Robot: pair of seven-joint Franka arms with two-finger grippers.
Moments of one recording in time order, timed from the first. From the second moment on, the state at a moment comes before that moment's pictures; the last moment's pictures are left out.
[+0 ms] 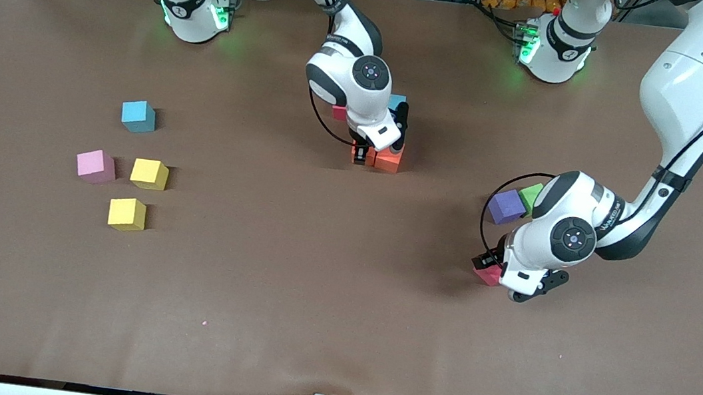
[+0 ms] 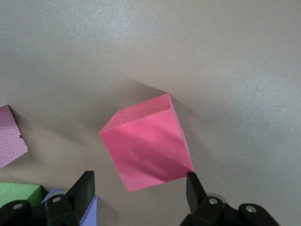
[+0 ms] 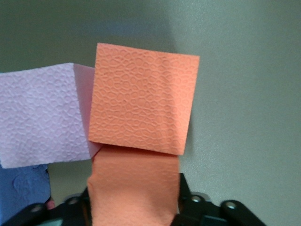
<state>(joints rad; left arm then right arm) 0.25 0.71 -0.63 -1.70 0.40 2.14 -1.04 0.76 0.64 0.21 -1.79 -0.15 2.38 -0.48</state>
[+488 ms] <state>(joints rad) 0.25 0.72 -0.63 -1.70 0.40 2.14 -1.09 0.76 0.63 0.21 -1.77 -0.15 2.34 -0.47</state>
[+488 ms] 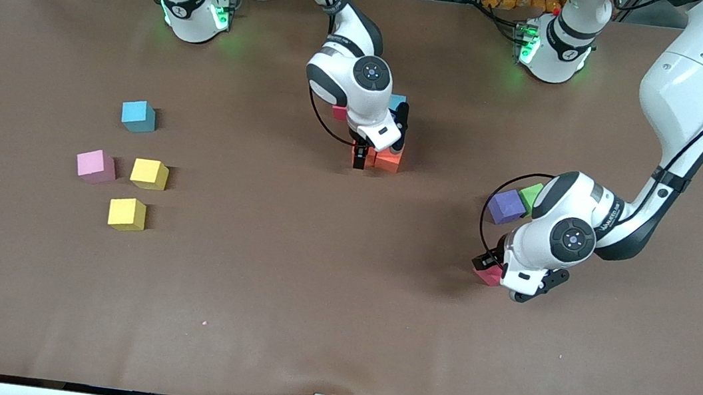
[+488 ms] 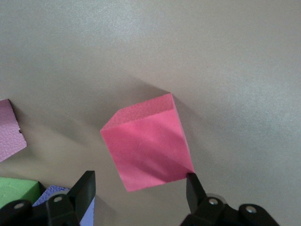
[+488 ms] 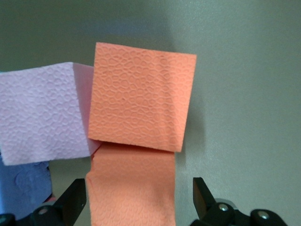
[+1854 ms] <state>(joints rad) 0.21 0.75 -0.62 -1.63 0.32 2.14 -1.15 0.09 0.49 0.14 -1.76 -0.16 2.11 -0.37</state>
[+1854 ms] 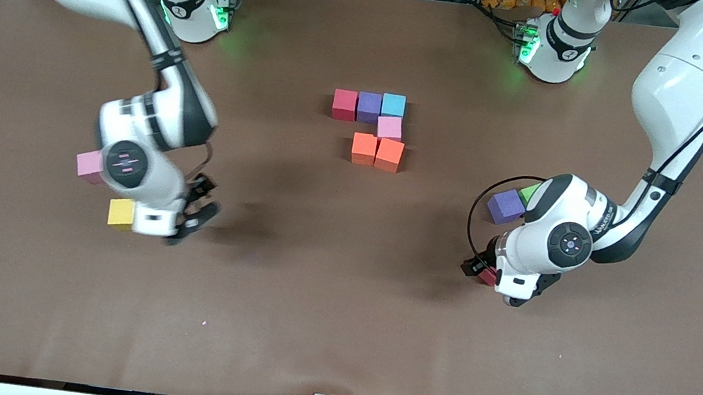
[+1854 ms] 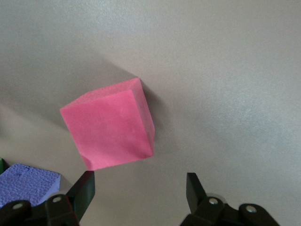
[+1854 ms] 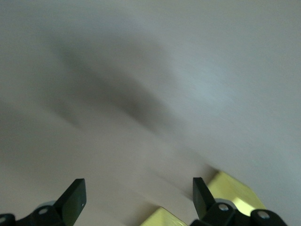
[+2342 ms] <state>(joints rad) 0.20 0.76 -0.61 -1.63 0.32 2.15 -1.15 0.00 0.52 0.03 -1.78 -0.16 2.27 -0.17</state>
